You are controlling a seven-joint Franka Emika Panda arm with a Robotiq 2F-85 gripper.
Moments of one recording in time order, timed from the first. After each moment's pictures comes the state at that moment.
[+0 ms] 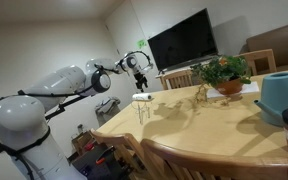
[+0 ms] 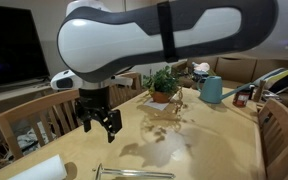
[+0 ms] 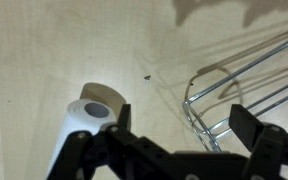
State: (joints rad) arm 0.52 1.36 0.11 -0.37 -0.09 1.79 -1.52
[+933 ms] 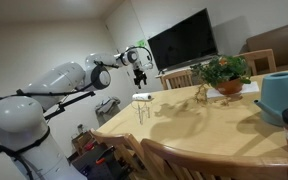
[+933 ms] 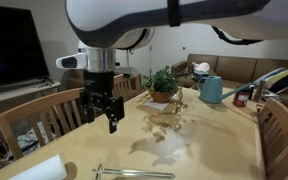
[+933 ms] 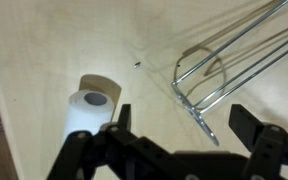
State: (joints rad) arm 0.47 1.31 0.15 -0.38 -0.01 1.70 -1.46
